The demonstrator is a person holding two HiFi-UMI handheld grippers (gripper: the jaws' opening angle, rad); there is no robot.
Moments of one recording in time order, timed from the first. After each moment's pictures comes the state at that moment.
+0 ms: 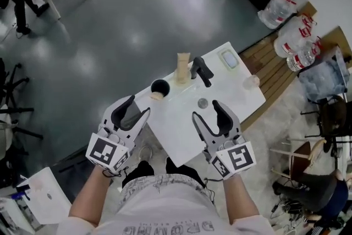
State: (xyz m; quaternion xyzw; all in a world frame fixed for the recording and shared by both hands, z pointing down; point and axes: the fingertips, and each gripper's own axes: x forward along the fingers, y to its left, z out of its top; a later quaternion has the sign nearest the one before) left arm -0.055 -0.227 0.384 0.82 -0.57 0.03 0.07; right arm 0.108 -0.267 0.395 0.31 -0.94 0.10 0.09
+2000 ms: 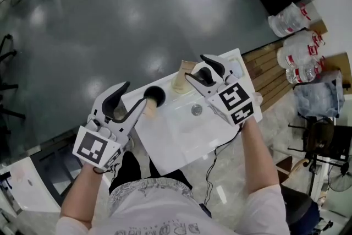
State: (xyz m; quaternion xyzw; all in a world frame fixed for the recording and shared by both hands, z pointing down) left arm -0.089 -0.303 0.404 0.79 -0.61 -0.01 0.10; right arm 0.005 -0.433 0.467 0.09 -0.94 -0.05 0.33
